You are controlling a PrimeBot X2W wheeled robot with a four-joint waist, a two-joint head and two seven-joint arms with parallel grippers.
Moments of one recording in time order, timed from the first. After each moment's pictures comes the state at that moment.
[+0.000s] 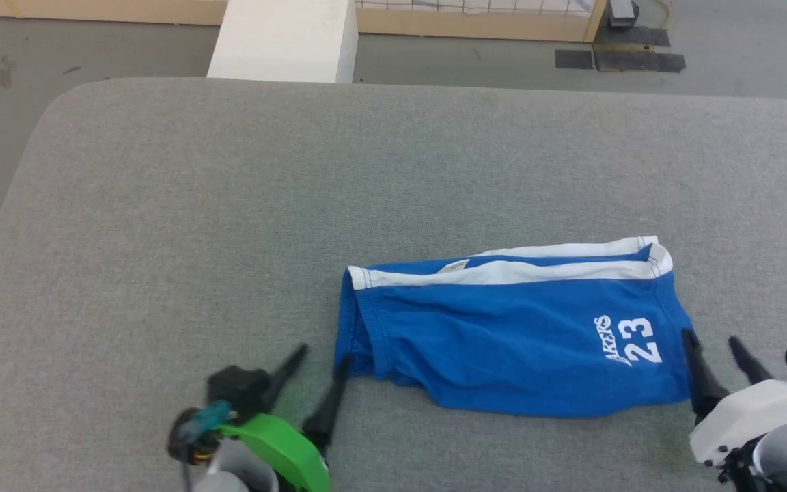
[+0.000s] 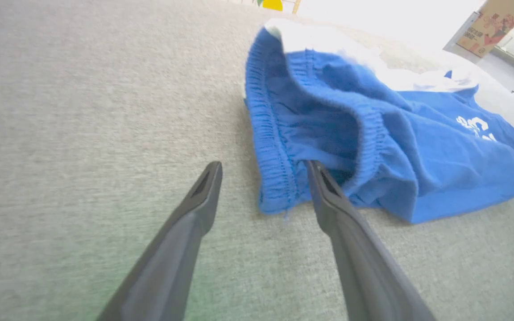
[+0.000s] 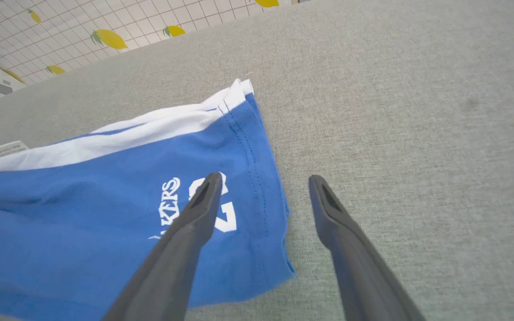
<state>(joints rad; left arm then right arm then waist) -0.15 0.24 -0.48 0.32 -0.52 -0.10 -0.19 0.00 -0.05 -0.23 0.08 0.28 0.13 0.22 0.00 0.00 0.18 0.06</state>
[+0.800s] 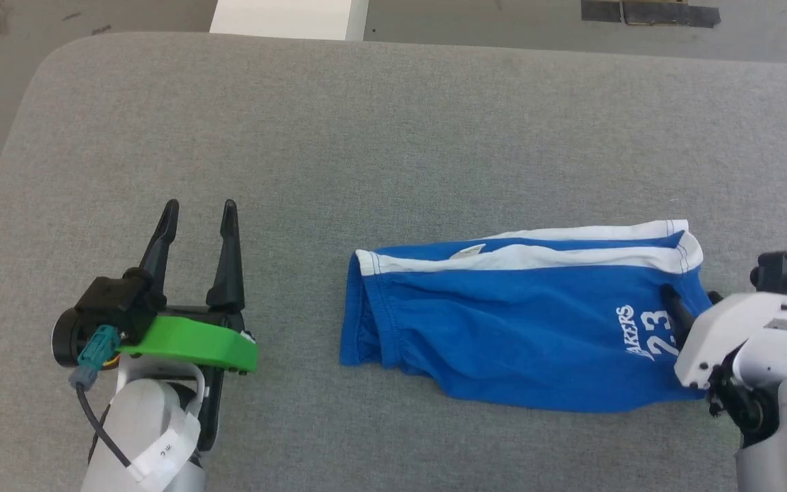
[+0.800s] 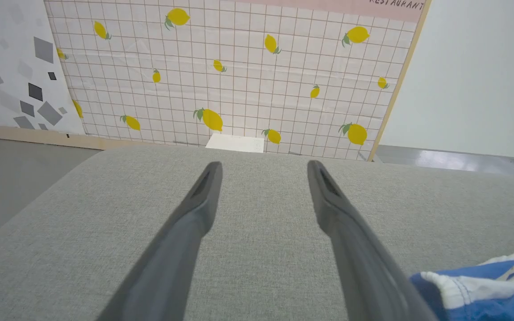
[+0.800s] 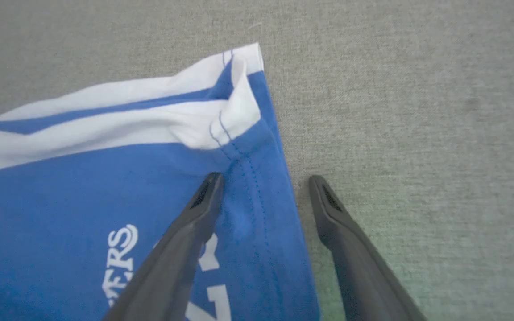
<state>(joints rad) -0.25 0.13 -0.06 0.13 -0.24 -0.08 -0.26 -0.27 -0.05 -0.26 0.30 0.15 0.13 0.45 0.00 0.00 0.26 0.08</state>
